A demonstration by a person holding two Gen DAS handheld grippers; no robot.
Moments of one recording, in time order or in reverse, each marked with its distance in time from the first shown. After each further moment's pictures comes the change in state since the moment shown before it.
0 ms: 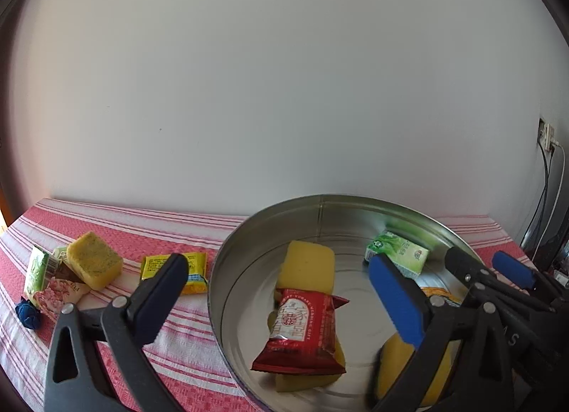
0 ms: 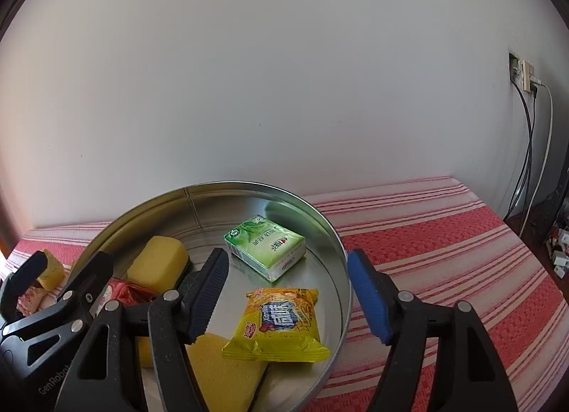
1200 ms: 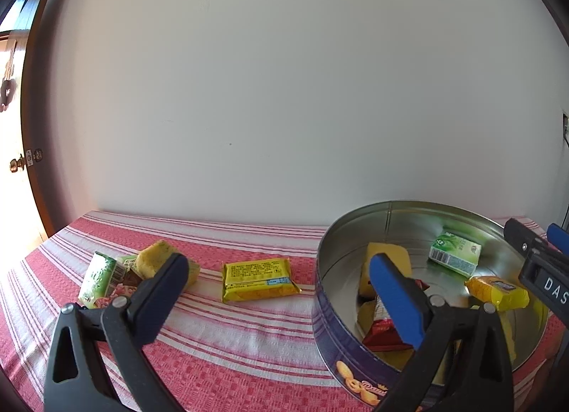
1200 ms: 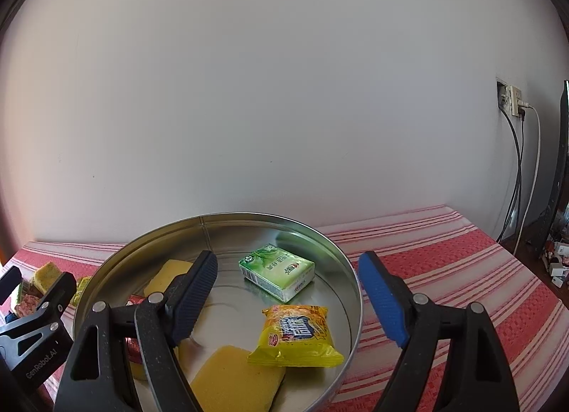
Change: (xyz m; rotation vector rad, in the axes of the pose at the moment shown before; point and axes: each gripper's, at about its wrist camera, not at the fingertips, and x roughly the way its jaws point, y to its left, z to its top) left arm -0.021 0.047 -0.014 0.033 -0.094 0.168; right arm -0.023 0.023 -0.010 -0.044 -0.152 -0.050
